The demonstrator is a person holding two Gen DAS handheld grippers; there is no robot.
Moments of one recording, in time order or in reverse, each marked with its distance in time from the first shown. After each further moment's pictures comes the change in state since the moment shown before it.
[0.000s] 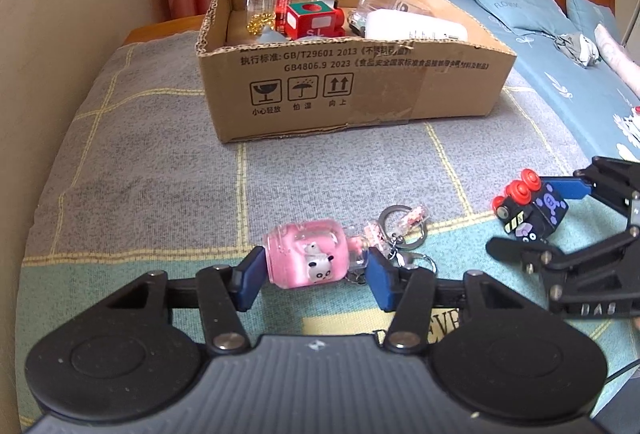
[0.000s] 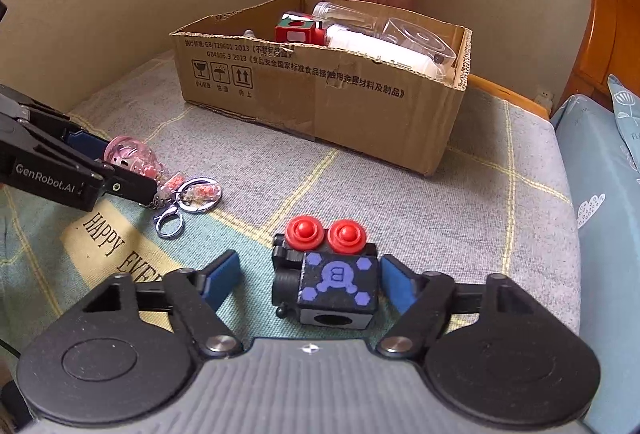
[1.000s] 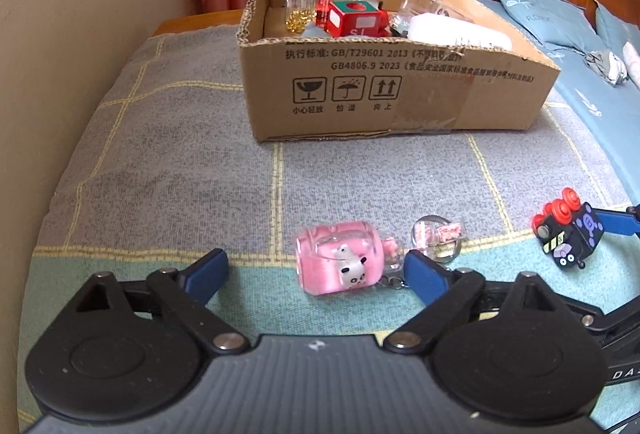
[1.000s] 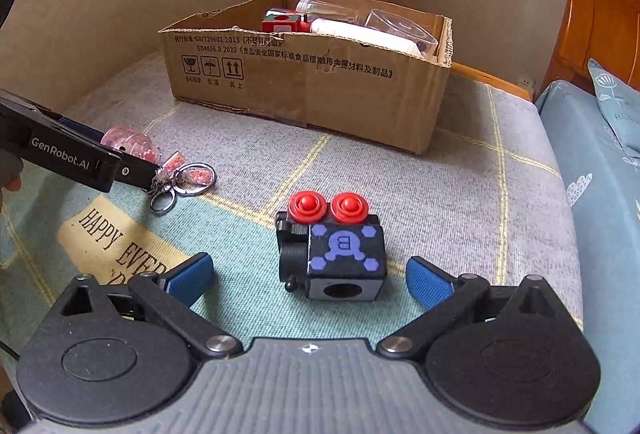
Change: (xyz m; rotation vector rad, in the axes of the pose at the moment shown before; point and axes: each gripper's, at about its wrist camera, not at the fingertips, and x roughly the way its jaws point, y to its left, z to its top) left arm 0.013 0.011 -0.002 -0.064 -0.013 0.074; right arm -0.001 0.008 -0.015 0.053 -0.018 -0.039
